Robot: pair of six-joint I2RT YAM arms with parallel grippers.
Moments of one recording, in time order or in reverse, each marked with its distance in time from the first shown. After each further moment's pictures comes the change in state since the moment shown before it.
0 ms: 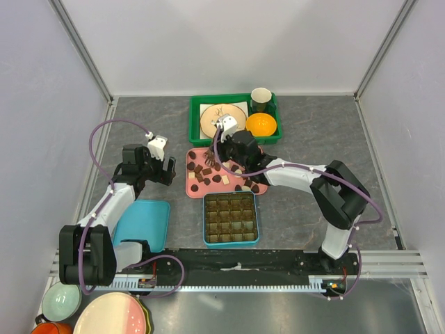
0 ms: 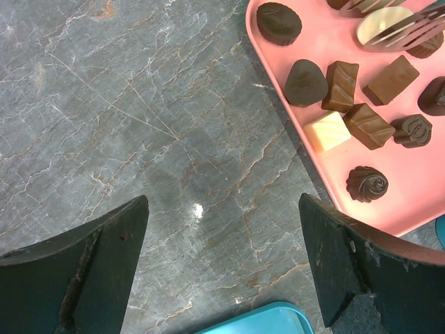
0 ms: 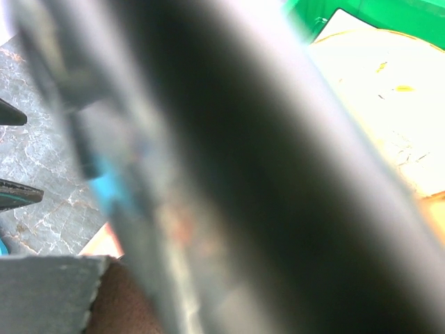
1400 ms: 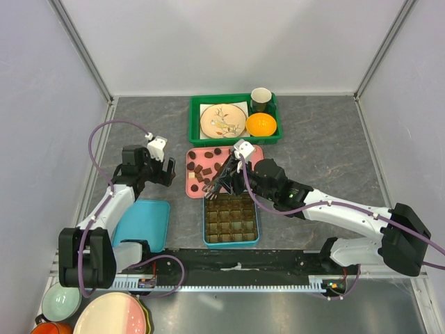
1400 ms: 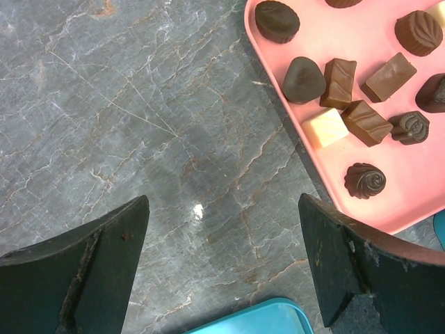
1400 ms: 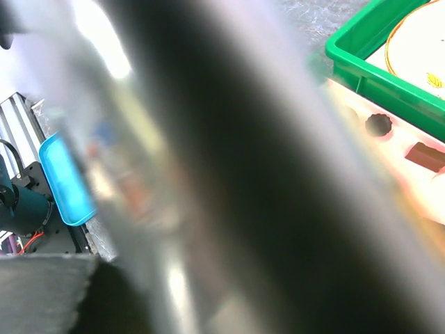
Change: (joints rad) left arm 0.000 -0.020 -0.008 -0.008 0.000 0.000; right arm 0.198 -0.555 -0.316 -0.207 -0.041 0.139
